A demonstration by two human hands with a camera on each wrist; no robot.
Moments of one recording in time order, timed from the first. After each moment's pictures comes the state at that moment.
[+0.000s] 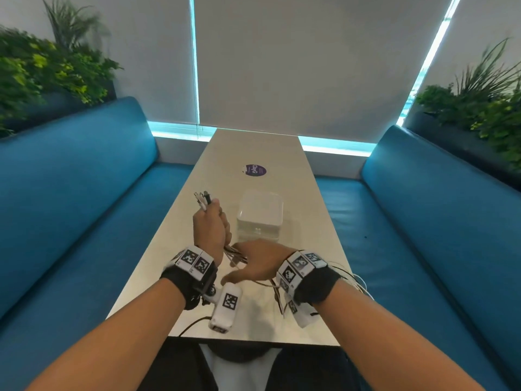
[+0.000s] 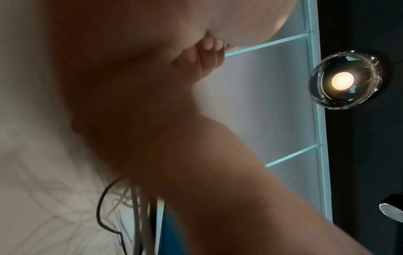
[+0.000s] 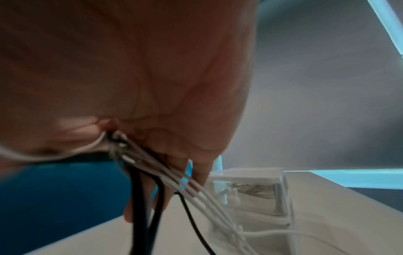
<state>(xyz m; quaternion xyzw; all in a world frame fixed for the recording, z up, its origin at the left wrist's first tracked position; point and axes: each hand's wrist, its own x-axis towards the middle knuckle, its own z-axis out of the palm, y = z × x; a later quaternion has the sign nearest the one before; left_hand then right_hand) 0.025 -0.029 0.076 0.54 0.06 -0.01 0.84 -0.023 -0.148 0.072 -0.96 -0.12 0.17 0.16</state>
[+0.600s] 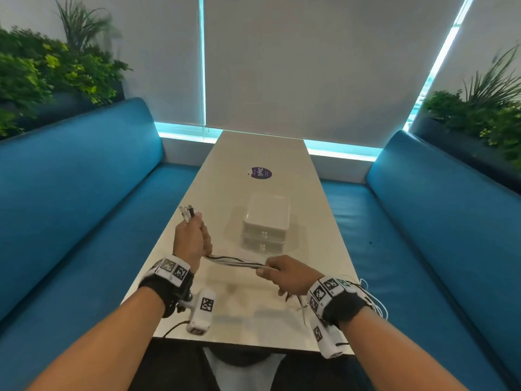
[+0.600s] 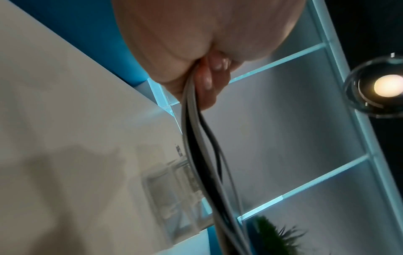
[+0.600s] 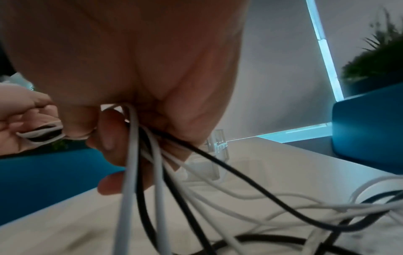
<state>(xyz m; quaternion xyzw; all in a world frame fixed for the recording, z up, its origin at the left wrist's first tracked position) 0.057 0.027 0.035 0.58 0.07 -0.03 0.81 -0.044 -0.200 0.028 -0.92 0.00 0.16 0.35</state>
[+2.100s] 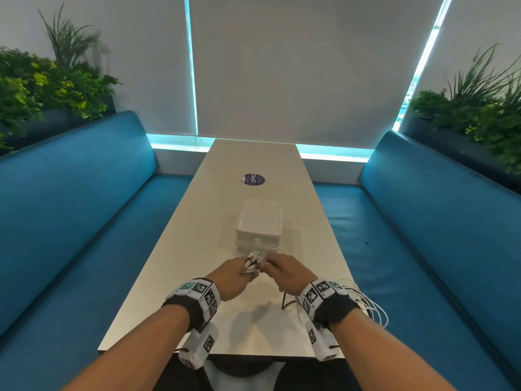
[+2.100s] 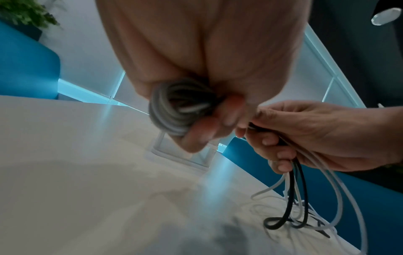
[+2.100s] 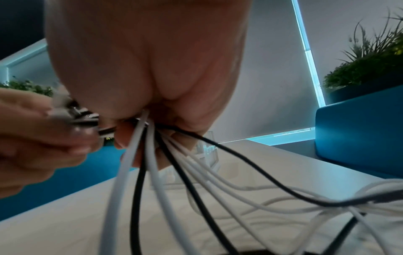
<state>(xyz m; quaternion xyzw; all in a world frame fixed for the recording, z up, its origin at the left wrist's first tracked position) 0.015 -0.028 0.020 0.88 -0.27 -0.20 0.35 -0.032 -0.212 0.018 -0.93 -0.01 0.04 0.36</state>
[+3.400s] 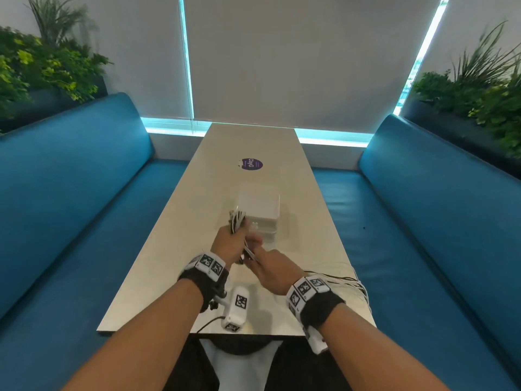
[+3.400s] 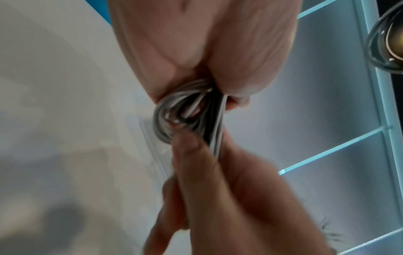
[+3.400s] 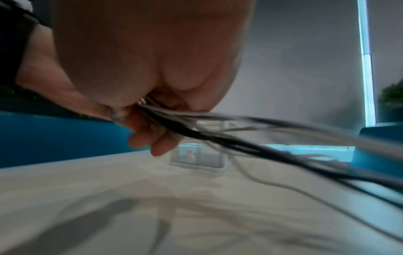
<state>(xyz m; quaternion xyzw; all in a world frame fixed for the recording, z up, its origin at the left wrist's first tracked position) 0.026 -0.054 0.022 0.72 -0.03 -0.16 0.68 -0.045 -0.183 0.002 -0.98 -0.05 0.04 0.21</state>
